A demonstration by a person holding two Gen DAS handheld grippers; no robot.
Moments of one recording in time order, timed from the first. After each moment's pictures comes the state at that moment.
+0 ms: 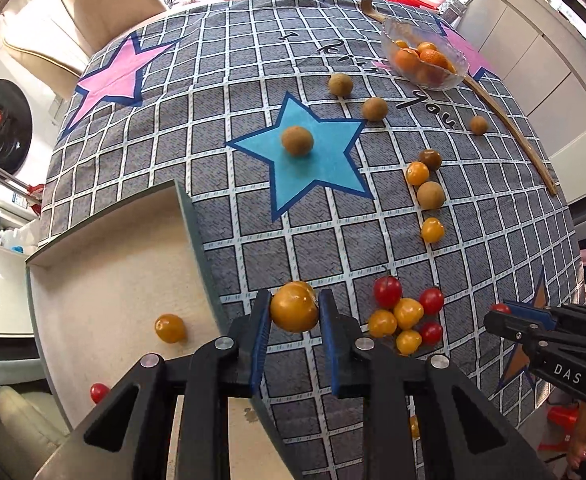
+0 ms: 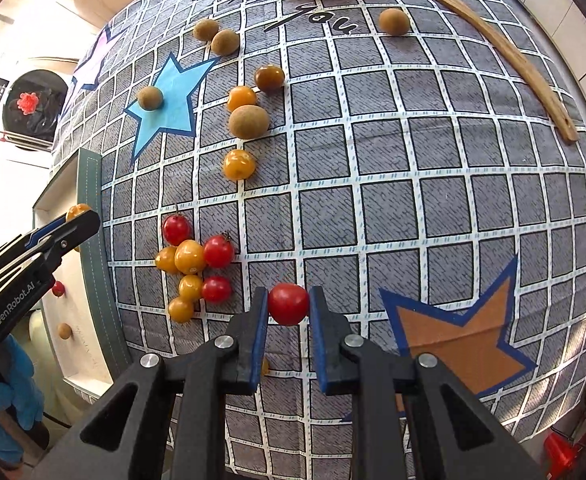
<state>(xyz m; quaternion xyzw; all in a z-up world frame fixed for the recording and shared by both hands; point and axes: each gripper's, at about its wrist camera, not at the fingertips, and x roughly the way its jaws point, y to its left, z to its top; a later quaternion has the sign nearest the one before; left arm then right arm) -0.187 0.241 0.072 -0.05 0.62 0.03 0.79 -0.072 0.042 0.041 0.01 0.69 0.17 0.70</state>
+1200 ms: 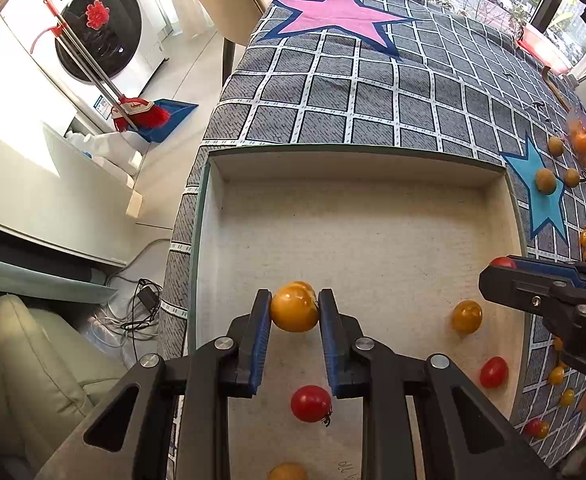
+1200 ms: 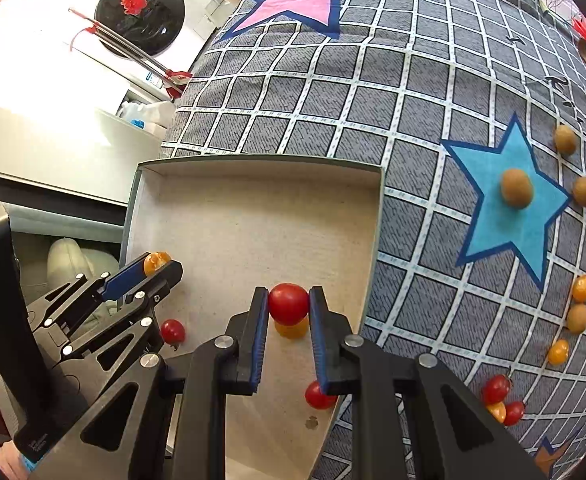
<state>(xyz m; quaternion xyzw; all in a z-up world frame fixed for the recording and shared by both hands) -0.248 0.417 0.028 -0.13 0.60 0.20 0.76 -0.082 0.308 0.052 -0.10 0.66 0.35 0.65</state>
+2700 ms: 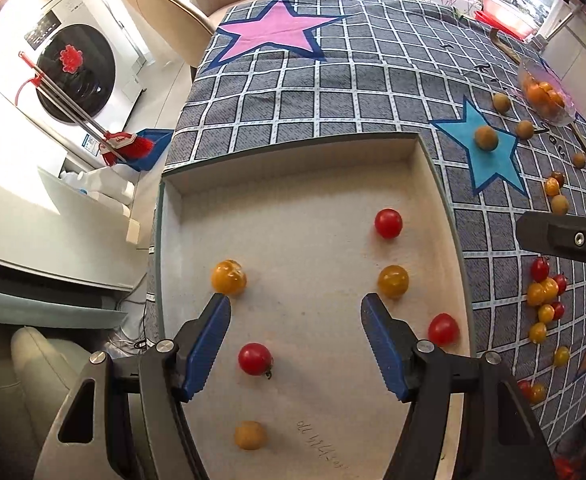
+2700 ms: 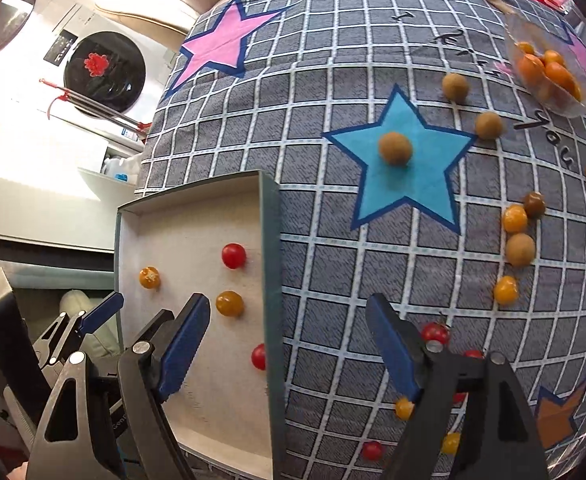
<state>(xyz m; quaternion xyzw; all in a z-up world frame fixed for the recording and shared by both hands) -0.245 0.349 0.059 -0.06 0.61 0.16 0.78 -0.062 0.217 0.074 -0.01 0.66 0.28 0.69</state>
